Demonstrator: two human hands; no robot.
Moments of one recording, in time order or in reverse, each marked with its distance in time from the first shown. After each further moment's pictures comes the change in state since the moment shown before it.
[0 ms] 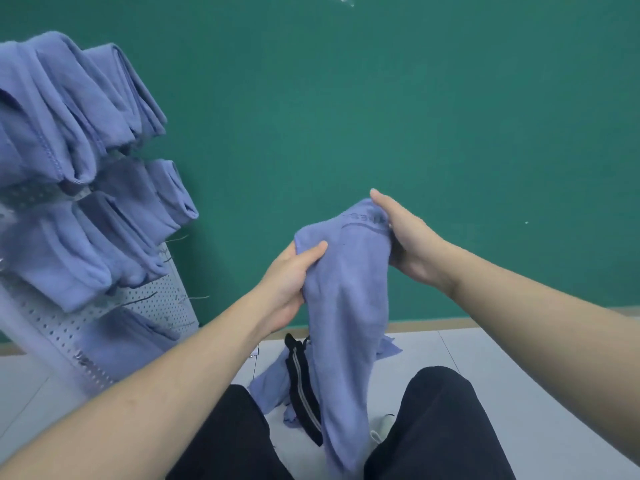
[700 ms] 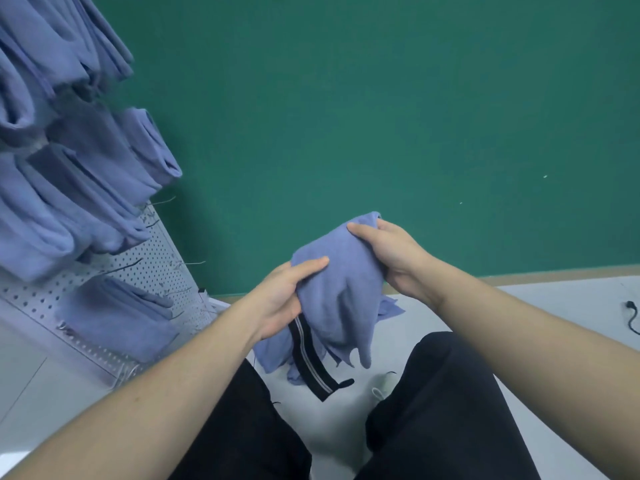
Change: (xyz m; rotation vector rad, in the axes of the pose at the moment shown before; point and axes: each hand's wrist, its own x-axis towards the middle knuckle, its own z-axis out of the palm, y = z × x) left_hand 0.003 -0.069 -0.034 -0.083 -0.027 -0.298; right_hand 0.010 0.088 0.009 -0.038 0.028 0.078
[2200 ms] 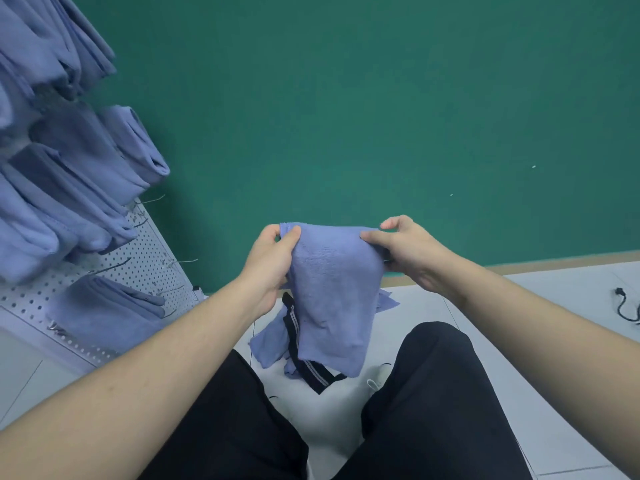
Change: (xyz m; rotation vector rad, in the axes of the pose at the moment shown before) left_hand 0.012 0.017 0.011 0.359 0.387 0.140; right_hand -0.020 -0.001 -0.043 -0.197 0.045 0.030
